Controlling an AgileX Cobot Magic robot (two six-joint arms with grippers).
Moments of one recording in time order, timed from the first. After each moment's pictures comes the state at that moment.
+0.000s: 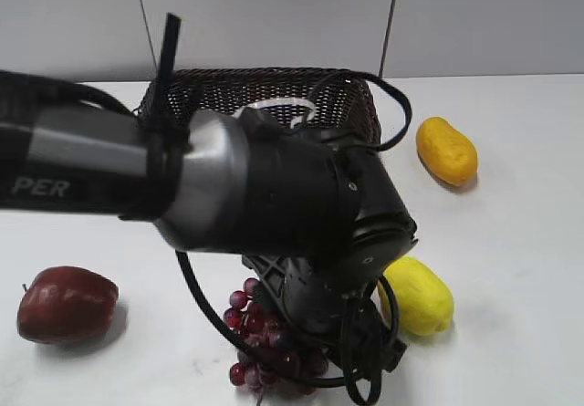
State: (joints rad) left arm -1.13 2.07 -1.37 0.18 0.92 -0.51; right arm 0.09 -0.01 -0.50 0.02 1.05 -0.03
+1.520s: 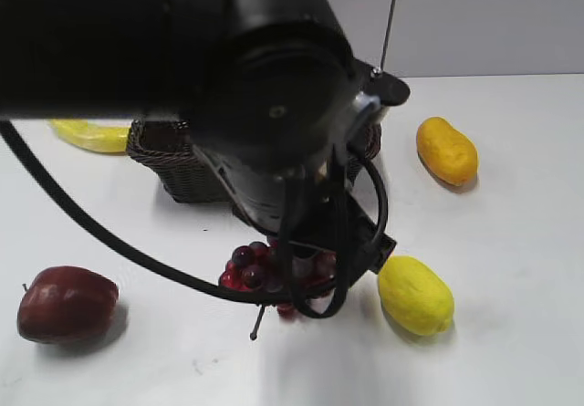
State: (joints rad) left arm -1.13 1.77 -1.37 0.30 1.02 -0.50; right arm 0.09 -0.01 -0.50 0.02 1.05 -0.03
